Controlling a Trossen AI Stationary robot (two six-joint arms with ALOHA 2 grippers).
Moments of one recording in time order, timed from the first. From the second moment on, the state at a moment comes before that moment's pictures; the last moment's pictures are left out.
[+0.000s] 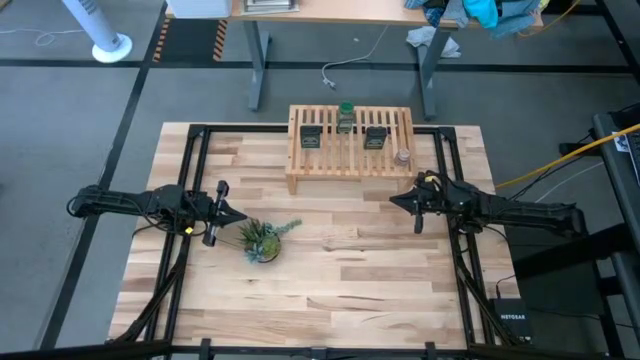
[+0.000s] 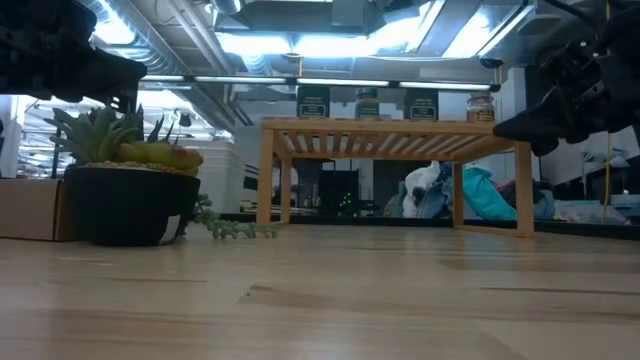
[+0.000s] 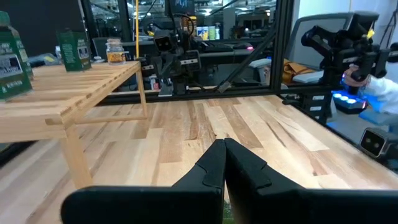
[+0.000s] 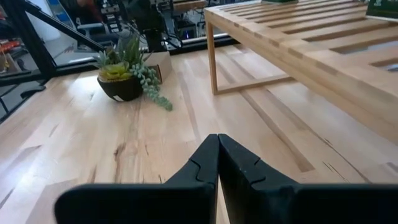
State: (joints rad) left arm -0.10 0.03 0.01 0.01 -0.01 0.02; right arm -0.14 0.21 0.02 -0.02 -0.01 0.12
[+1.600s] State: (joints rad) left arm -0.06 0.25 0.01 0.28 -0.55 0.04; right arm -0.14 0.22 0.02 0.00 -0.01 0.12
